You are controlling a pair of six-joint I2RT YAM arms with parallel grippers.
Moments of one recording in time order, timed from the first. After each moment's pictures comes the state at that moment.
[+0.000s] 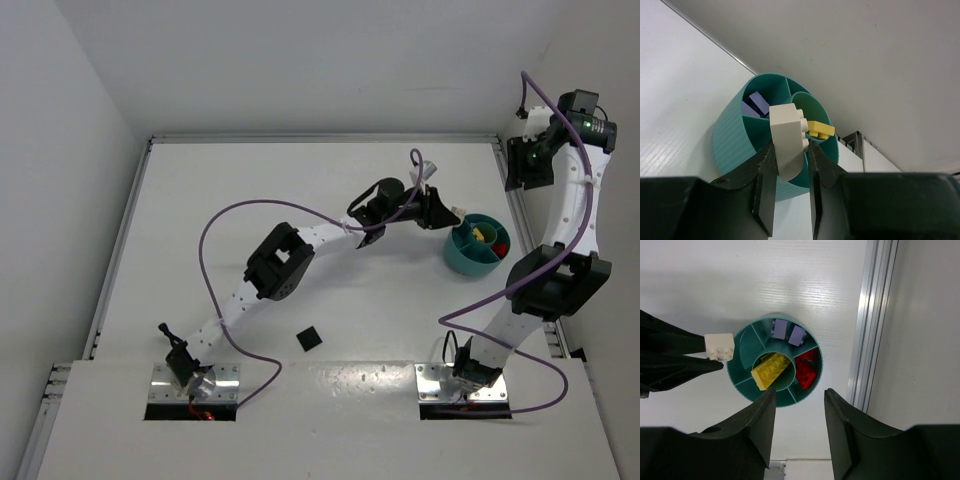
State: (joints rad) left arm -0.87 2.61 2.12 0.54 0.51 -0.73; right arm -0.37 1.76 1.93 -1.23 -0.14 -0.38
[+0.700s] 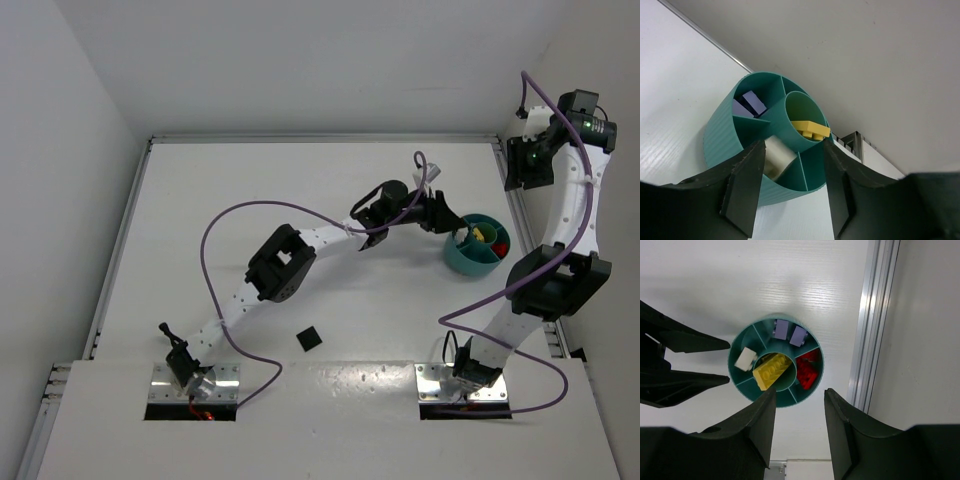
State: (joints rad) left arm -0.89 2.62 2.13 0.53 0.48 -0.73; right arm -0.37 1.76 1.93 -1.23 -0.14 -0.38
